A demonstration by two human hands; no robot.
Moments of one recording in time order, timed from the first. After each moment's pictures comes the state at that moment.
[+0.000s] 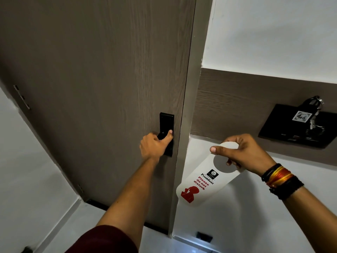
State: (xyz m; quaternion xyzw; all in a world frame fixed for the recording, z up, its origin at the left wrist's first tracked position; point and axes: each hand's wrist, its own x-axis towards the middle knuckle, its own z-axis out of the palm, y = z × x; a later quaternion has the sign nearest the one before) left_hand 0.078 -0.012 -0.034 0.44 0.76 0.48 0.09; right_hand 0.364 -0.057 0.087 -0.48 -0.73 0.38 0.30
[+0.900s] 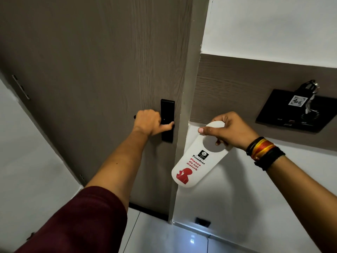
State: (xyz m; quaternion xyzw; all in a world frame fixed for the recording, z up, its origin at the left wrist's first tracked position) left_hand 0.041 0.002 0.020 0.67 0.71 0.05 -0.18; right_hand 0.335 -0.052 0.101 -0.47 -0.76 0.36 0.28
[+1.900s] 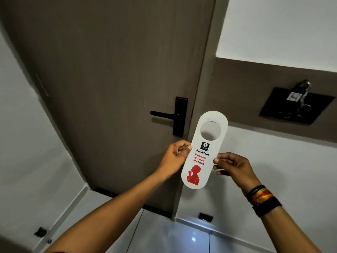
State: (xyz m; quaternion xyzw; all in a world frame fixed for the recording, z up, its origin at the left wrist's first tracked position) left_hand 0.104 -0.165 -0.037 0.55 0.48 0.53 0.43; right_hand 0.343 -0.161 -0.011 -0.51 -0.57 0.50 0.41
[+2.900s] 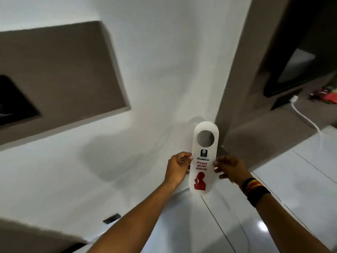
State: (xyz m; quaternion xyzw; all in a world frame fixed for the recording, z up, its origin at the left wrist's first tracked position) left_hand 0.728 -0.153 -0.127 0.63 0.44 0.26 0.58; right_hand 0.920 -0.259 -0.119 -0.74 -0.28 0.40 0.46
